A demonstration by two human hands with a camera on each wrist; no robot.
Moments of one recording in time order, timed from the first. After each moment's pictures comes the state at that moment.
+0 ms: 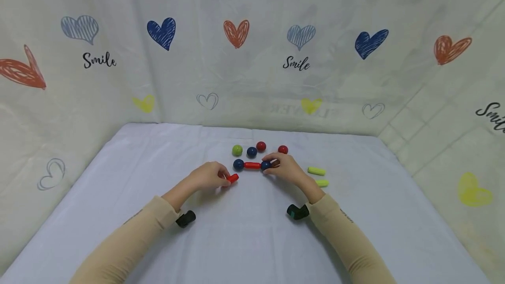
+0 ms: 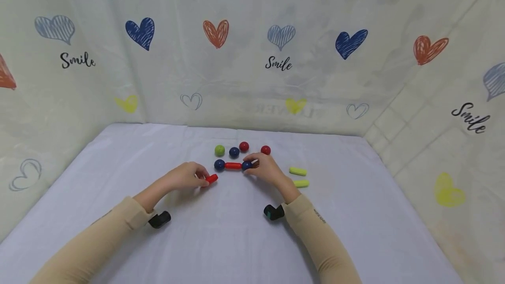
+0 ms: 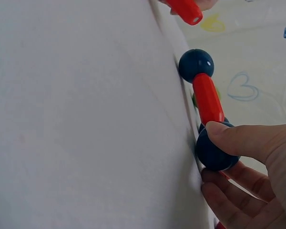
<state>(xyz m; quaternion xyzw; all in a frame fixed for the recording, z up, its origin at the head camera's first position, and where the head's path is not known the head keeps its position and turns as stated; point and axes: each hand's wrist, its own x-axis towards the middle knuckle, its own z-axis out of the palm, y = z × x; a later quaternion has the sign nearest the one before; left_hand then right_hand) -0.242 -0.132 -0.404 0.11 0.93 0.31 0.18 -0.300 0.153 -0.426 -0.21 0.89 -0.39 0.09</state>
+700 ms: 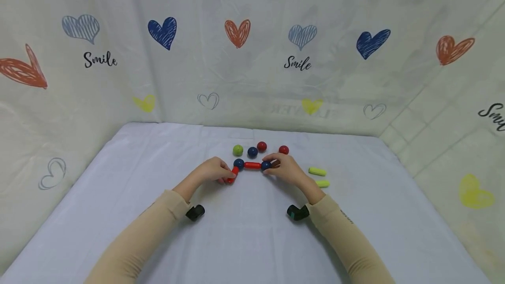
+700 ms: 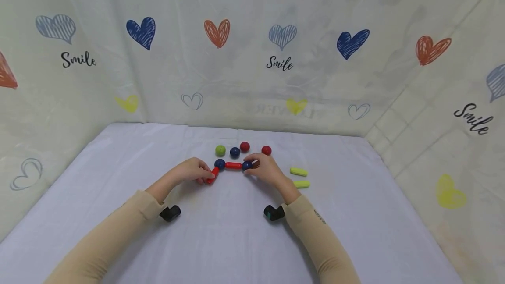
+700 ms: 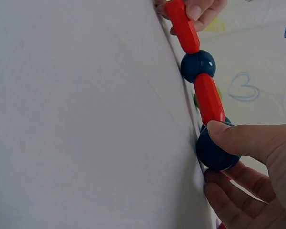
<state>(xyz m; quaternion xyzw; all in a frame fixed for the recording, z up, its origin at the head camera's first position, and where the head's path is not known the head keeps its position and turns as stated) -0.264 -0.130 -0.412 0.04 0.89 0.40 0.21 -0.300 0.150 -0.428 -0.22 0.89 -0.39 0.08</state>
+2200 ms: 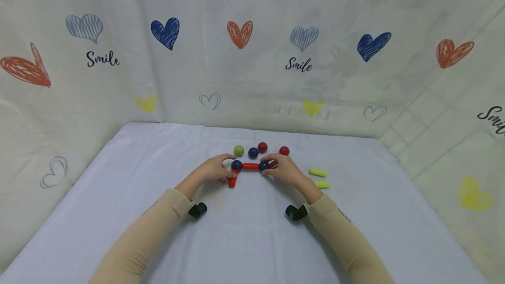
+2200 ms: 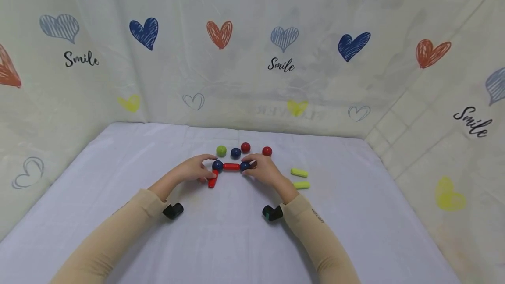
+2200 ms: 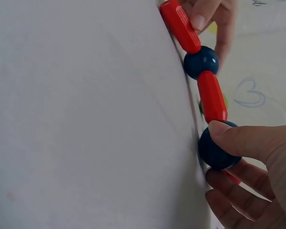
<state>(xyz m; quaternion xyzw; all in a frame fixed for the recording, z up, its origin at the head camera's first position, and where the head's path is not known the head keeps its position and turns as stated) -0.270 -0.129 -0.415 0.05 0.90 0.39 0.20 -0.302 0.142 -0.429 -0.24 0.89 -0.37 0.06</state>
